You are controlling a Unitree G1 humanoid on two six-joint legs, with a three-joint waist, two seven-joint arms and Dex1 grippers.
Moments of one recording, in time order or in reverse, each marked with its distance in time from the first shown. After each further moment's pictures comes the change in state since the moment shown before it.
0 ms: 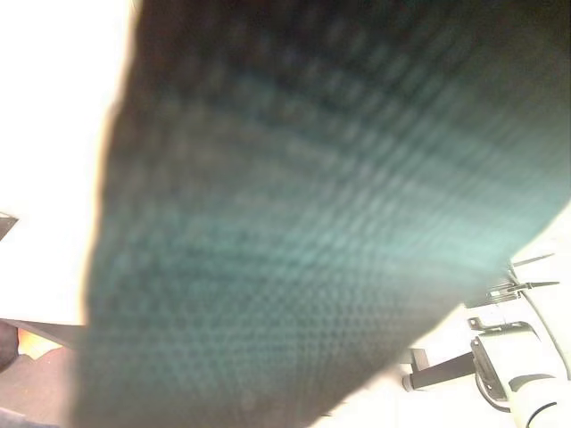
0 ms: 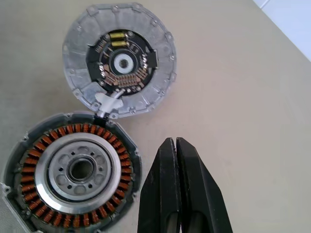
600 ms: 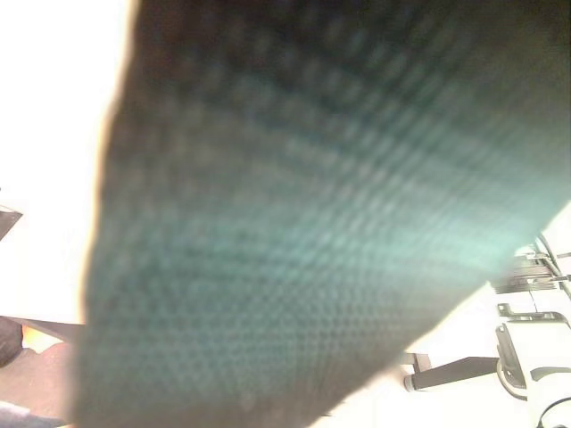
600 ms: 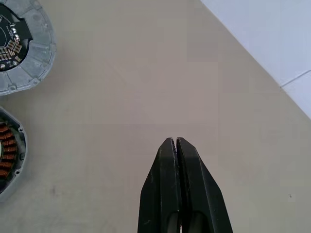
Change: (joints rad) left arm -0.079 -0.042 -0.035 0.244 -0.029 -0.076 0.276; right arm -0.043 -0.102 -0.095 0.057 -0.015 0.019 -0.079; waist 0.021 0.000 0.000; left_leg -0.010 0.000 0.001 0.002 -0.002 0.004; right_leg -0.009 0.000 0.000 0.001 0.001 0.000
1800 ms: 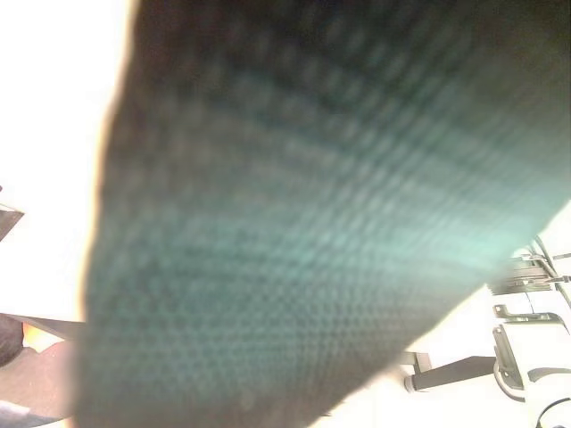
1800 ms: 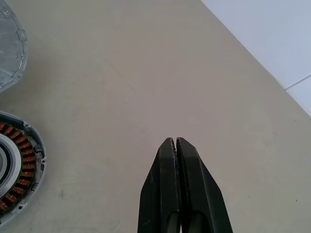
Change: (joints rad) left arm -0.087 0.018 -0.006 0.177 0.005 -0.012 -0.071; right arm 0.001 0.012 0.000 0.000 -0.001 -0.006 0.000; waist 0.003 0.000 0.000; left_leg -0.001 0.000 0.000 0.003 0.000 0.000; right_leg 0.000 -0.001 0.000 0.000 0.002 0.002
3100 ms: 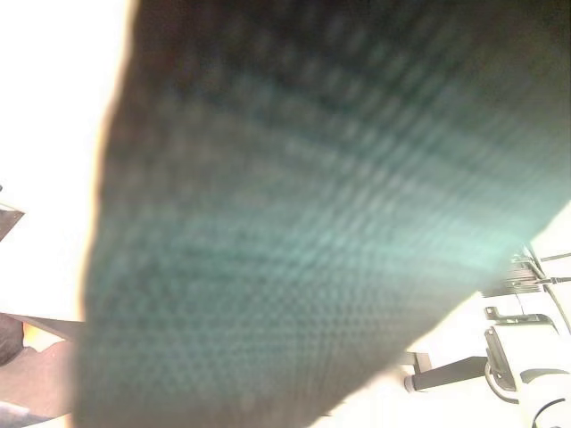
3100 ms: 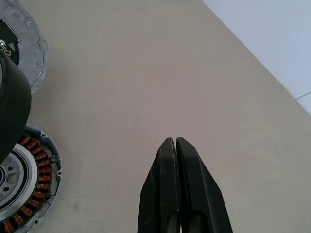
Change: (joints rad) left arm -0.047 0.005 -0.005 -0.047 -0.040 0.023 0.044; right arm 0.006 0.039 0.011 0.001 -0.015 -0.028 -0.006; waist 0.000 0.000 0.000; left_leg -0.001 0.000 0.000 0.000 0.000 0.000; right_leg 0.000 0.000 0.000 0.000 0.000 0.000
